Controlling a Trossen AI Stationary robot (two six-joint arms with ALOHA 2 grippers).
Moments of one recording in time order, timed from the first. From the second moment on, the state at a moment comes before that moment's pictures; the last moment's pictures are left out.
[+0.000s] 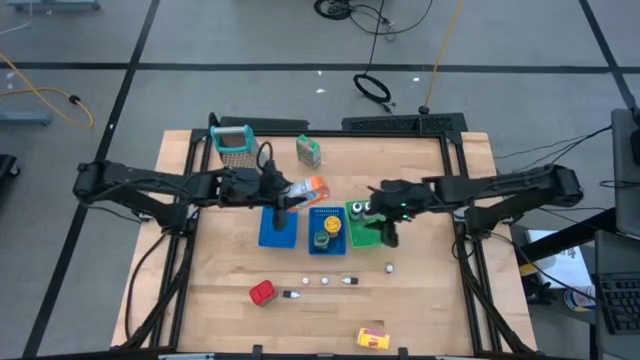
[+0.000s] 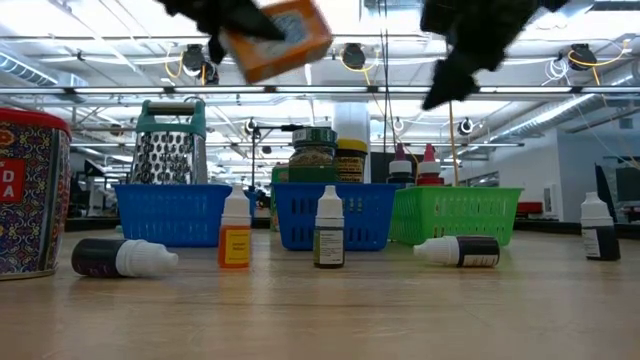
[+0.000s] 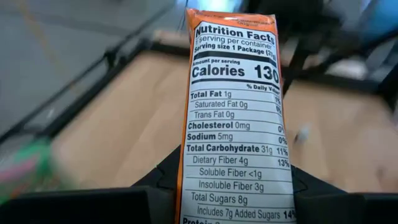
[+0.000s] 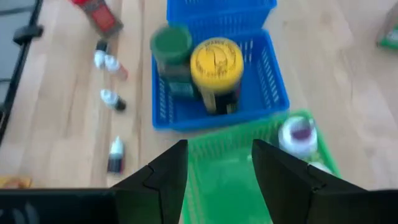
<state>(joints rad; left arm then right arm) -0.02 1.19 0.90 -0.11 -0.20 -0.17 0.03 1.18 0.88 -0.46 -0.06 0.19</state>
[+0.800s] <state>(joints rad) 0.00 1.05 0.26 0.66 -0.30 -0.18 0.02 0.86 0.65 -0.22 -0.05 0.24</state>
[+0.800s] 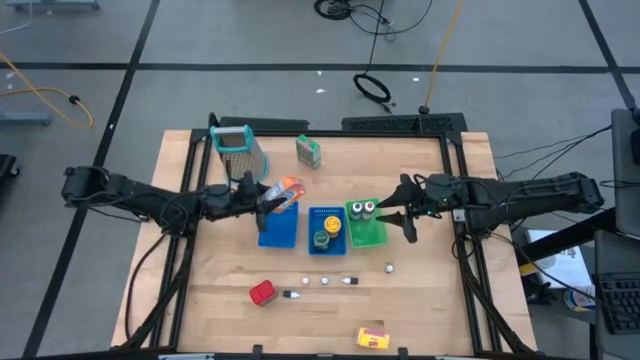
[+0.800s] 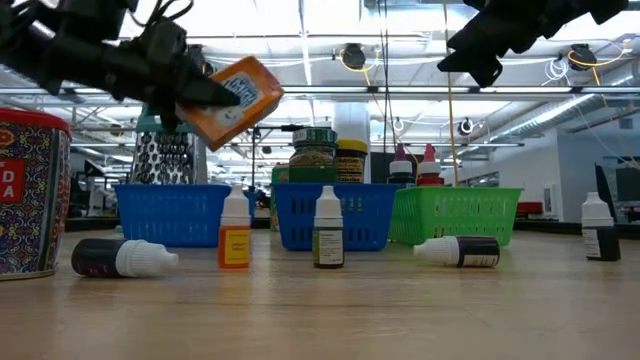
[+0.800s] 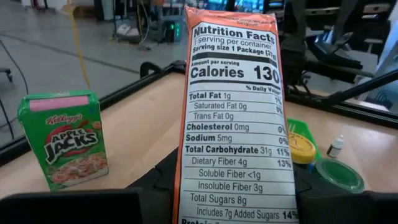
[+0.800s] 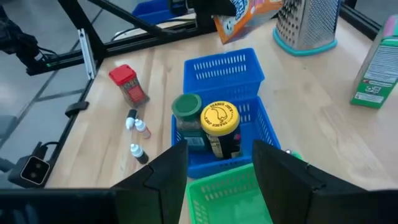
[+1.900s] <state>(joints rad) 0.00 1.34 0.17 0.98 -0.35 -0.19 0.02 0.86 0.66 -0.21 -0.05 0.17</state>
